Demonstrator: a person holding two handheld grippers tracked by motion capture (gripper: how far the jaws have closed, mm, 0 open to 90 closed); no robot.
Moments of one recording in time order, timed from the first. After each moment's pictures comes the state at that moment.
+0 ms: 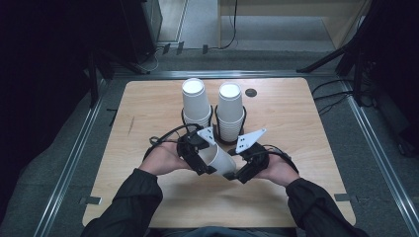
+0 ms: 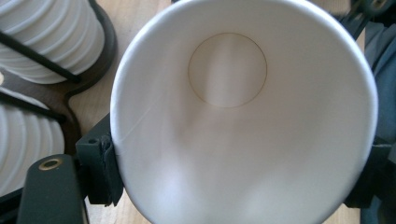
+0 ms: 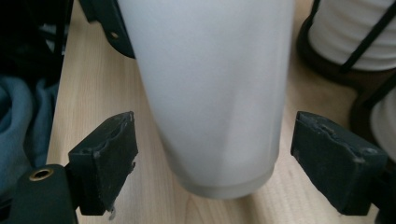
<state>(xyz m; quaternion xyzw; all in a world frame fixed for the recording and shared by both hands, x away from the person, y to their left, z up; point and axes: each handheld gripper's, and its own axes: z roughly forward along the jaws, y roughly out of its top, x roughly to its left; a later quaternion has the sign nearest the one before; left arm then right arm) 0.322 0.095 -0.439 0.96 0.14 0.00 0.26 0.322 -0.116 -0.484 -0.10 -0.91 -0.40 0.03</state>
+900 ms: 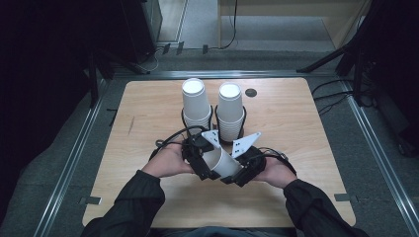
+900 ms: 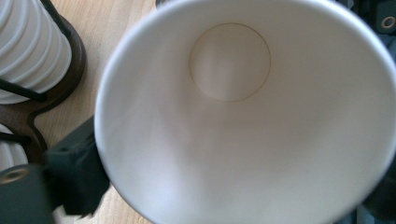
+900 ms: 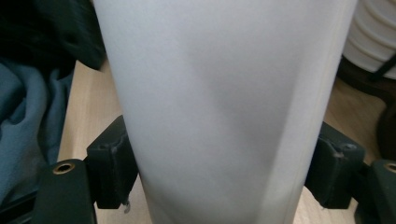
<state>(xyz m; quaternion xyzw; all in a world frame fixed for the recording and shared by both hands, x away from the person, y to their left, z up) 0.319 0.087 -0.437 0.95 0.12 -0.03 0.28 0.315 -0.108 -0.486 -0.07 -0.92 -0.39 0.03</state>
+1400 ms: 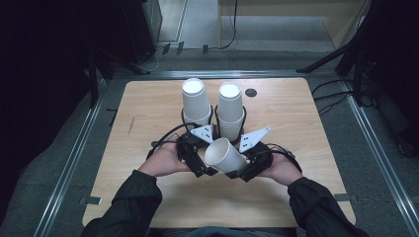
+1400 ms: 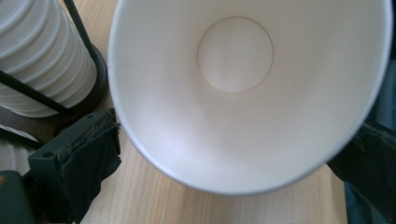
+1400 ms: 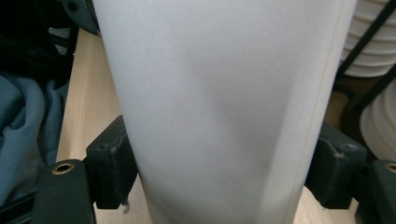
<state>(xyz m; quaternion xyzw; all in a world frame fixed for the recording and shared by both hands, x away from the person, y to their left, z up) 0.322 0.104 -0.436 0.93 0.13 -0.02 0.34 0.323 -0.125 -0.476 -0.09 -0.91 -0.41 0.03</state>
